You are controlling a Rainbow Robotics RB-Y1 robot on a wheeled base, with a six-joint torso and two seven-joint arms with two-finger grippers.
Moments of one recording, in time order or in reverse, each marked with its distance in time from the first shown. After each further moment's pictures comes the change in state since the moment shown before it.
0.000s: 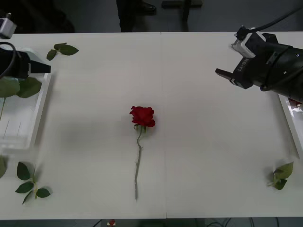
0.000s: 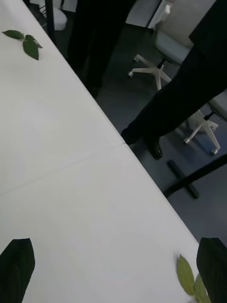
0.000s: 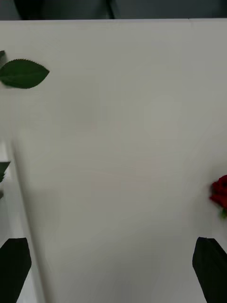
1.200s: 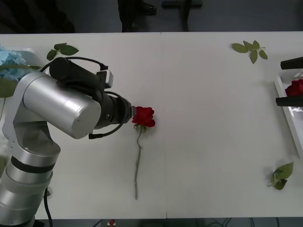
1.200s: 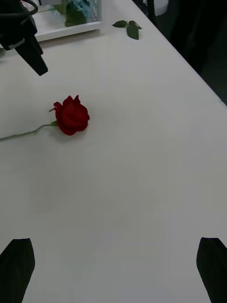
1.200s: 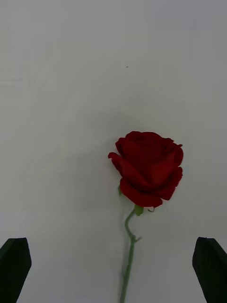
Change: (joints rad) right arm 0.008 0.190 -0.631 0.353 -0.785 1.022 0.644; left arm 0.174 -0.457 -0.573 -0.576 -0.811 0.200 0.816
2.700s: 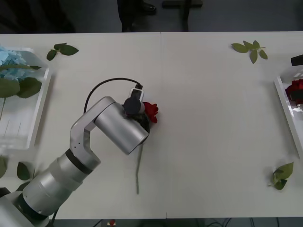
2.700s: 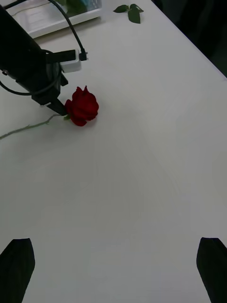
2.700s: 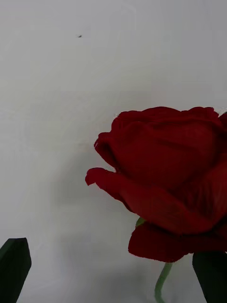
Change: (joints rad) right arm -0.106 -0.085 0.051 0.177 -0.032 0.070 0.000; left arm -0.113 -0.025 -0.310 0.463 -0.247 -0.356 -0.030
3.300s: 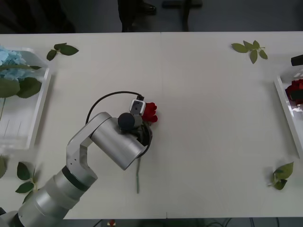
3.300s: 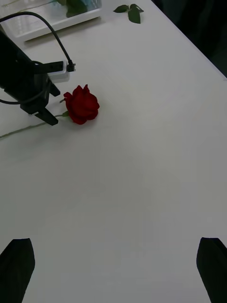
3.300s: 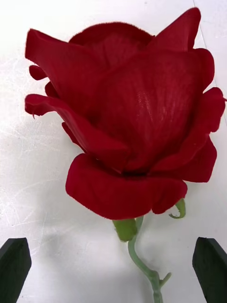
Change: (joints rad) right arm 0.000 0.000 0.000 0.000 0.000 0.000 0.000; left arm 0.116 -0.004 0.000 -0.058 -0.001 -0.054 -0.048
